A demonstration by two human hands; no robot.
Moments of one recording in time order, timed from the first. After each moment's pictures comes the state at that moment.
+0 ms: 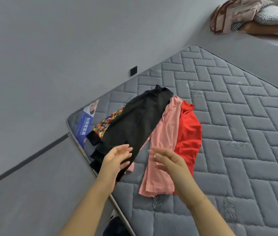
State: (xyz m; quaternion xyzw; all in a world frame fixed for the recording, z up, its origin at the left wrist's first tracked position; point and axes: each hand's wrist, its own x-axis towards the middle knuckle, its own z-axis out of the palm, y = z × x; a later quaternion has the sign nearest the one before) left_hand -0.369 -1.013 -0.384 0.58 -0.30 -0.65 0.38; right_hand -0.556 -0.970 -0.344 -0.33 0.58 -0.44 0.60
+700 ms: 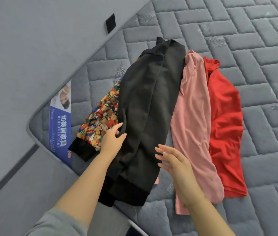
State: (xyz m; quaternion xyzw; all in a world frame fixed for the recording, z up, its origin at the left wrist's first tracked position) left_hand -0.309 -1.257 -0.674 0.64 -0.61 -0.46 0.07; right_hand -0.474 -1.097 -0.583 -0.11 0.67 -0.48 0.56
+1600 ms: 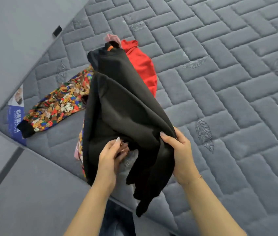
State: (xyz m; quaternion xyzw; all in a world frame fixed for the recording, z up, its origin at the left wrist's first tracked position) left_hand -0.501 -0.901 -0.539 0.55 -0.32 -0.71 0.30; right_hand -0.667 -0.818 -0.522 -0.05 0.54 -0.66 0.52
